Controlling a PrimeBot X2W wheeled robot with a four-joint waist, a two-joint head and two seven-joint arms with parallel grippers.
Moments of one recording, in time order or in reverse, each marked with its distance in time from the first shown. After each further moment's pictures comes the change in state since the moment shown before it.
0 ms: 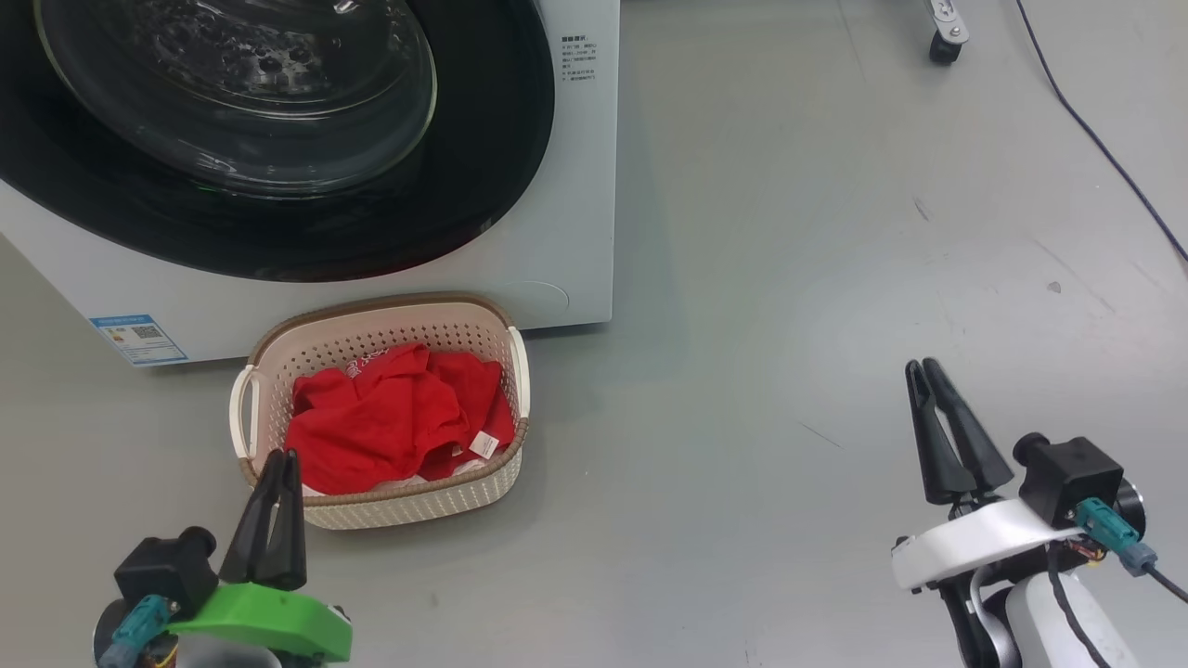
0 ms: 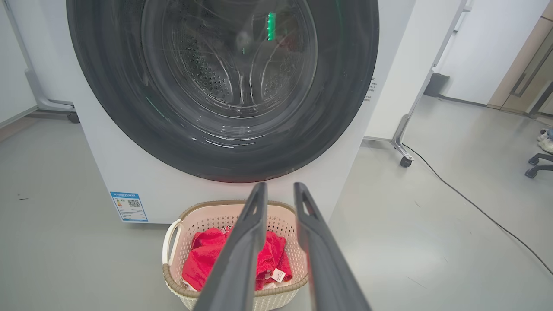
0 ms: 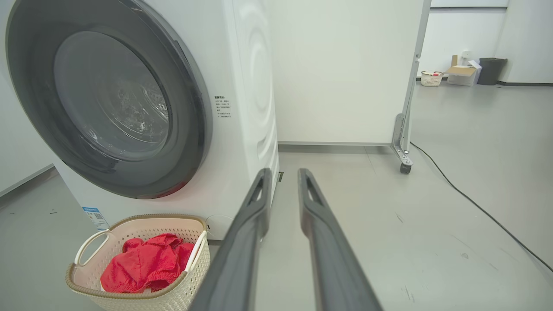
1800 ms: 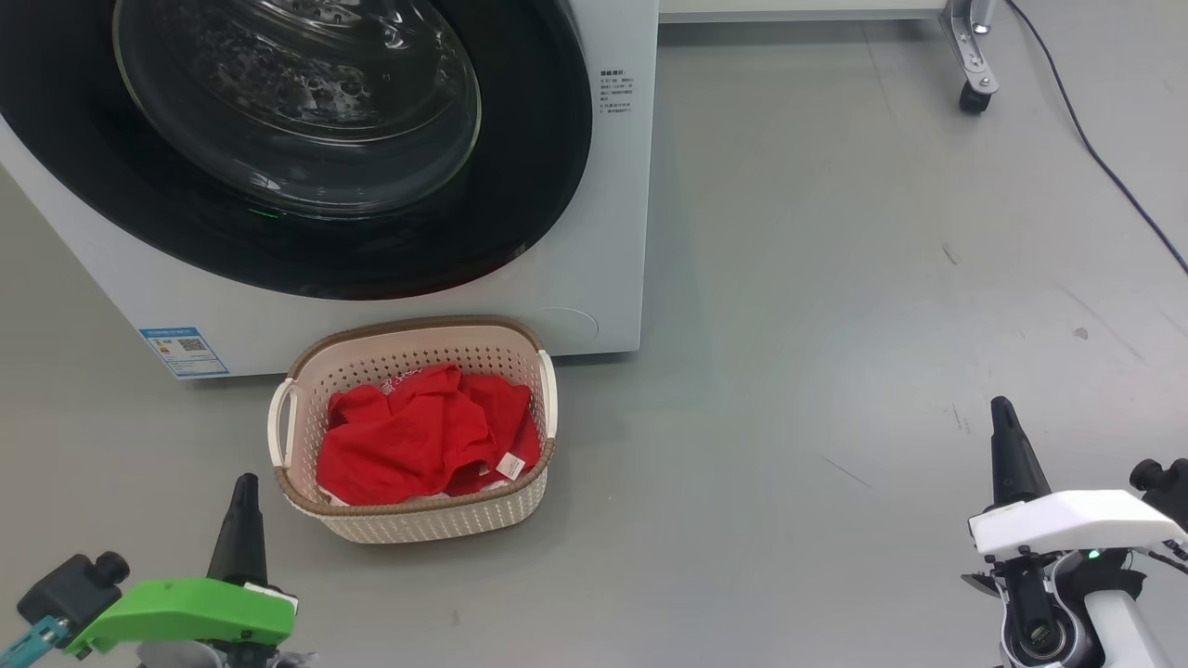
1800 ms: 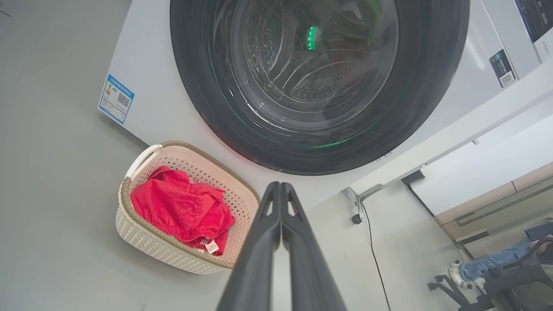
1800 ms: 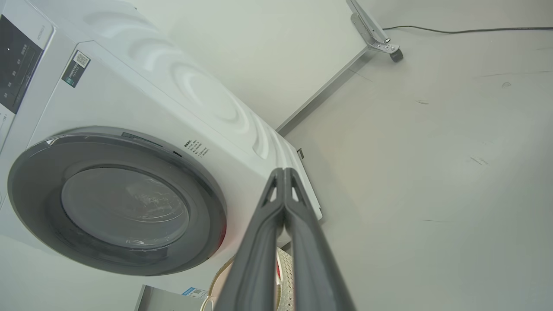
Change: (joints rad) left arm 0.014 -0.016 0.060 0.016 -0.608 0.000 0.161; right arm 0.036 0.026 -0.104 0.047 0.697 0.009 0.152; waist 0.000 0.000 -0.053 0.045
